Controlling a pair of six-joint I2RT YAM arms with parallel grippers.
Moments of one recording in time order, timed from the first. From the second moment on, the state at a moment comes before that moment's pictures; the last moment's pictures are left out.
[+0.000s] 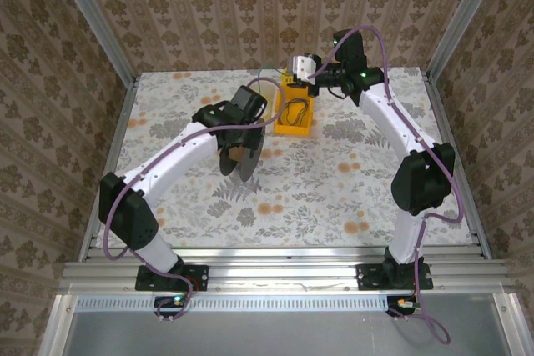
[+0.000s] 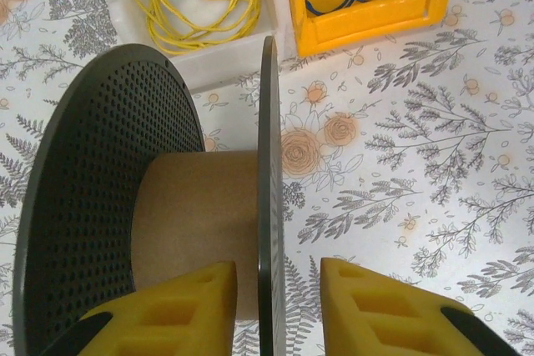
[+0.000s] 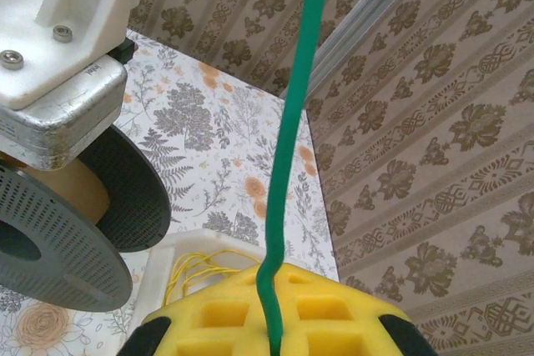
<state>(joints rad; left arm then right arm) -0.72 1.62 1.52 -0.90 -0.18 -0.23 0.28 1.88 1.84 -0.41 -0.85 -1.03</state>
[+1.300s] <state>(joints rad) -0.51 1.18 1.12 -0.87 -0.01 -0.15 0.45 1.88 1.54 -0.17 -0.54 -0.79</state>
